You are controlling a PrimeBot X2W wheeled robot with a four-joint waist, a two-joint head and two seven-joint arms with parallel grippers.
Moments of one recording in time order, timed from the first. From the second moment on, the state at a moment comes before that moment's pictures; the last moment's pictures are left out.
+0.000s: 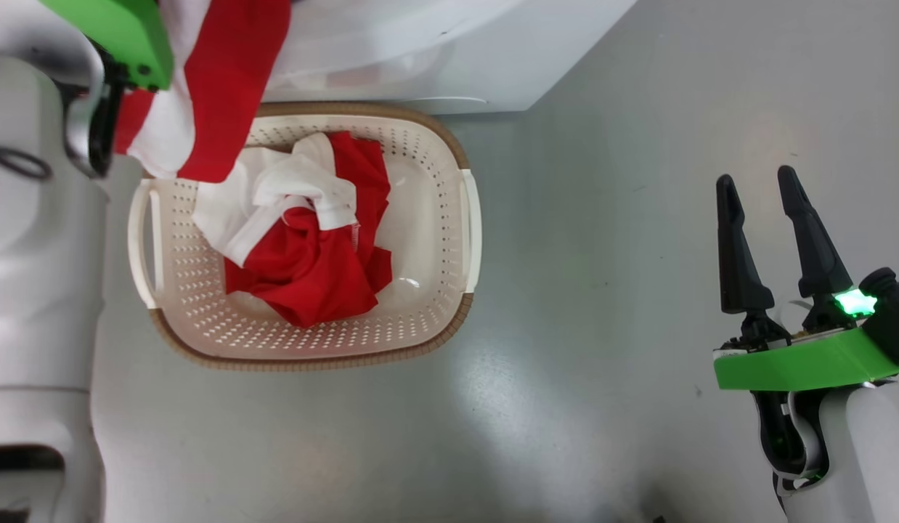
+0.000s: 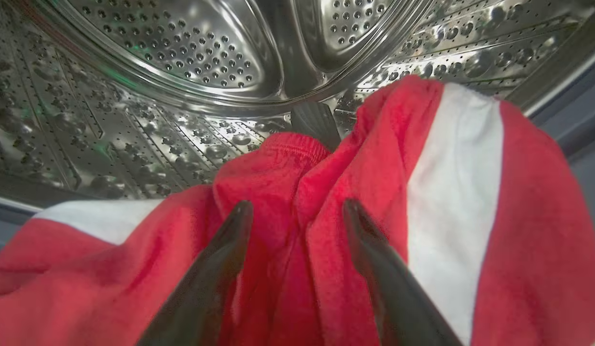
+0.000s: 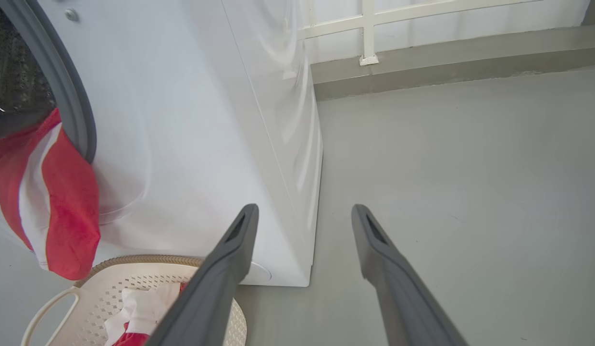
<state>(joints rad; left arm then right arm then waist) -1.25 0.15 -0.09 0.87 -0.11 -0.11 -0.01 -0.26 -0.05 -0.03 0.06 0.36 0.12 -0.26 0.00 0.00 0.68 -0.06</state>
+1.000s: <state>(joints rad) -1.42 0.17 -0.16 1.27 -0.11 -0.12 -0.12 -0.27 -0.05 -0.01 0.06 0.38 0.12 -0.26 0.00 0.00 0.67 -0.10</state>
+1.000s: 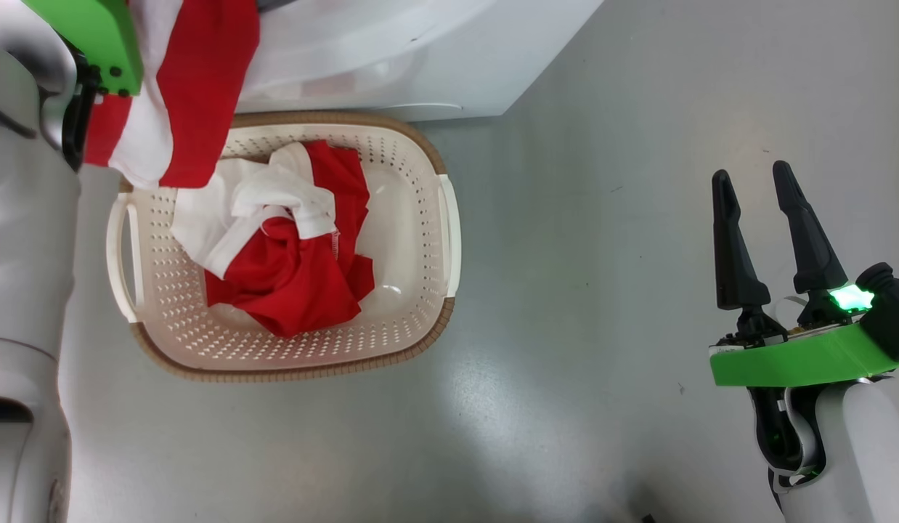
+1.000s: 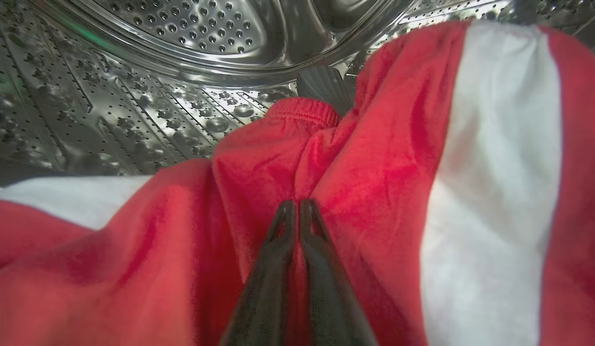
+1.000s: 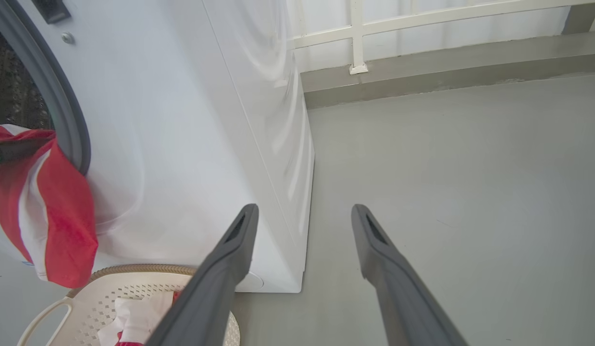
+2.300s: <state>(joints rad) -0.72 0.03 0.14 0.11 -0.19 -0.09 -0.26 -0.18 -0.05 -0.05 0.07 0.36 0.12 -0.26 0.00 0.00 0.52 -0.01</state>
